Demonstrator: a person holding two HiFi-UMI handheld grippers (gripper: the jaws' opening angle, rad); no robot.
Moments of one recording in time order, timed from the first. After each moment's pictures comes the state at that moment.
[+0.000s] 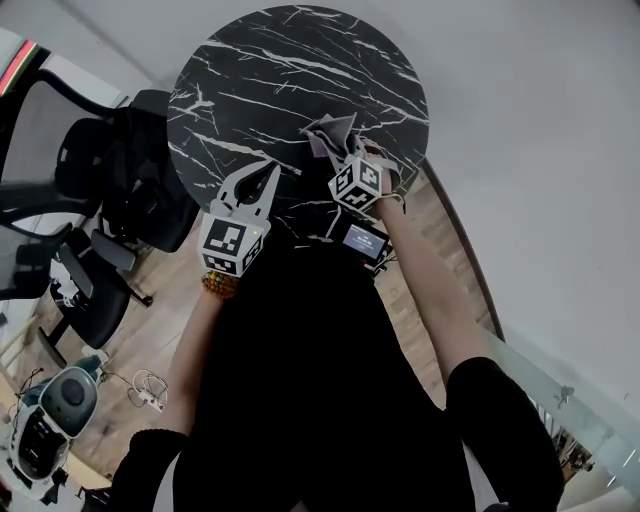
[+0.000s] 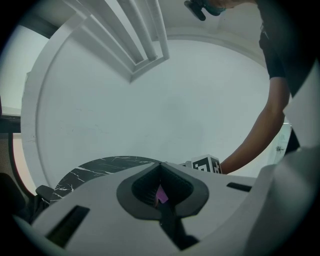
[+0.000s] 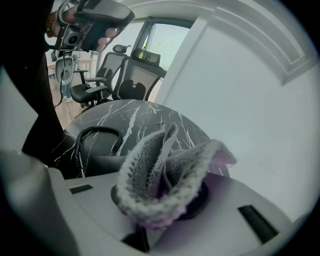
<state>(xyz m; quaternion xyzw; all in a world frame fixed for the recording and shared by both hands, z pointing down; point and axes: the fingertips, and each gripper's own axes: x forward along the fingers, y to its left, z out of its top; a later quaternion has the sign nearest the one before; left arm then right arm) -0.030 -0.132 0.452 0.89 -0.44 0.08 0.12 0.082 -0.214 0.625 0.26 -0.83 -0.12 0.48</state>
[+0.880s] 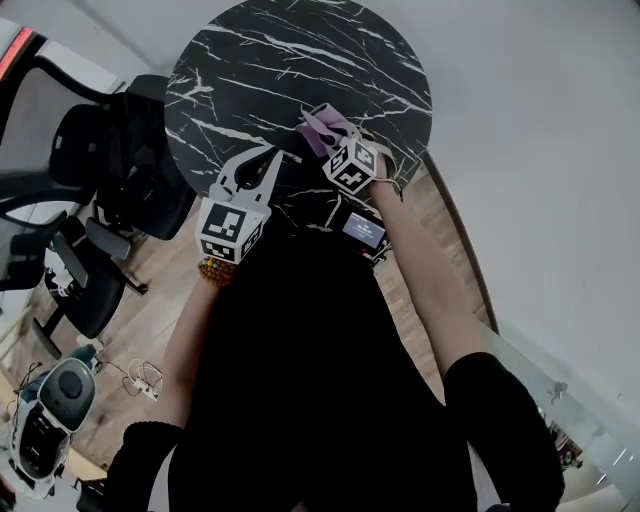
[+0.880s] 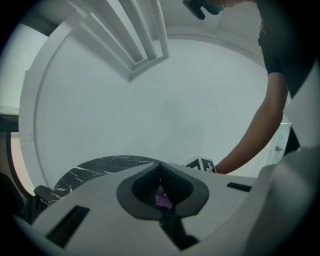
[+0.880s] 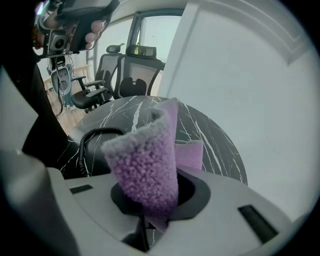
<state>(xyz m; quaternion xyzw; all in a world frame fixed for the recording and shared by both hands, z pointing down) -0.030 -0.137 0.456 0.89 -0.43 0.08 0.12 0.073 -0.211 0.654 0.24 -0.83 -0.04 0.51</state>
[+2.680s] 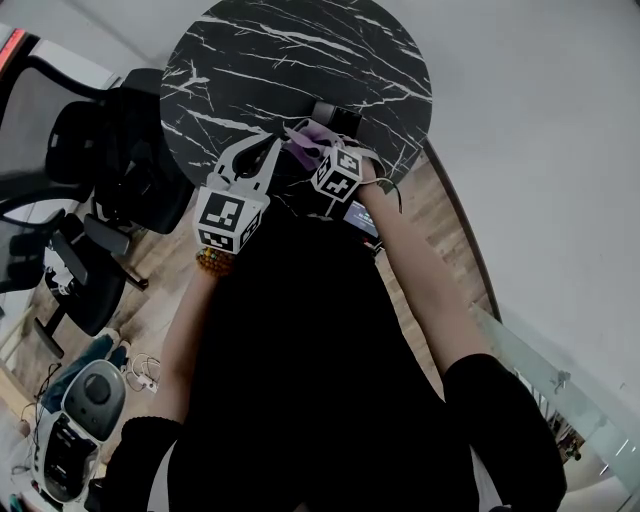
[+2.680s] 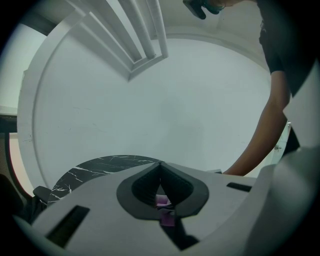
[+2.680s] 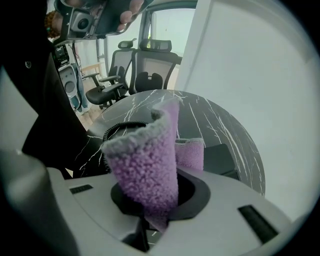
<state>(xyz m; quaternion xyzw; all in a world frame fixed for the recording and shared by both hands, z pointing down) -0.029 -0.137 0.459 0.89 -0.43 0.09 0.12 0.050 -0.147 0.684 0.17 -0.83 -0.02 0.54</state>
